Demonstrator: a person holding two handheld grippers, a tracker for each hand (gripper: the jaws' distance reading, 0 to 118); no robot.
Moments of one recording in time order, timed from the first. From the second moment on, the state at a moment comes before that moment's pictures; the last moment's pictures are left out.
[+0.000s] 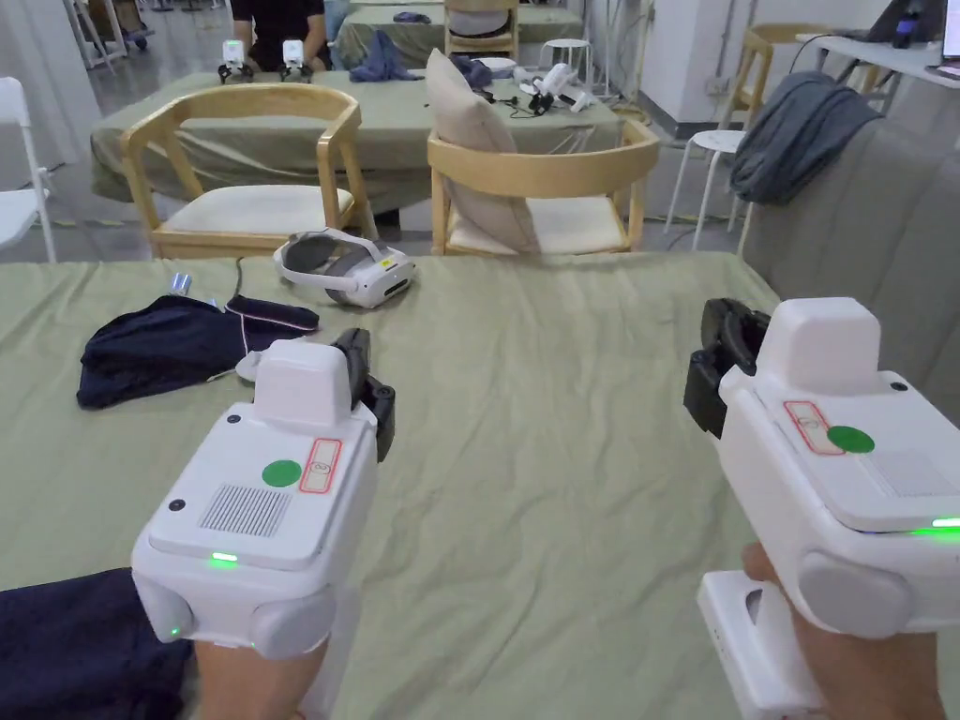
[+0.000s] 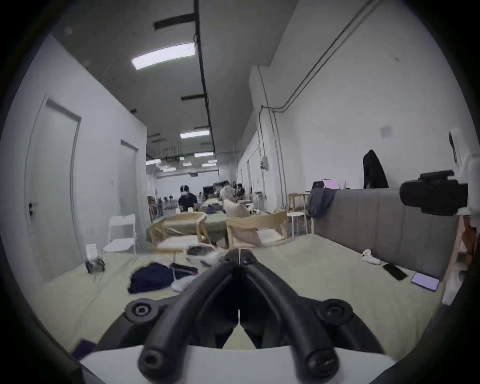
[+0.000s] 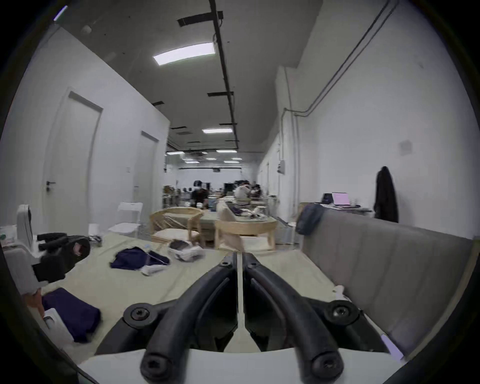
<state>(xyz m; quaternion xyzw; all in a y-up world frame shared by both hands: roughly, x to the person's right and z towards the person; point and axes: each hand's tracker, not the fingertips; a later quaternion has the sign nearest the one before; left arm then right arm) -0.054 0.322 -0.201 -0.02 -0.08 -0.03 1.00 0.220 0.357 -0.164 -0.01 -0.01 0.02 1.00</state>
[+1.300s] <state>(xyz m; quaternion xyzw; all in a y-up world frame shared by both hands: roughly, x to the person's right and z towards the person) -0.059 0.272 -0.154 -0.04 -0.02 -0.03 1.00 0.228 0.278 -0.143 -0.03 -0.03 0.02 1.00</state>
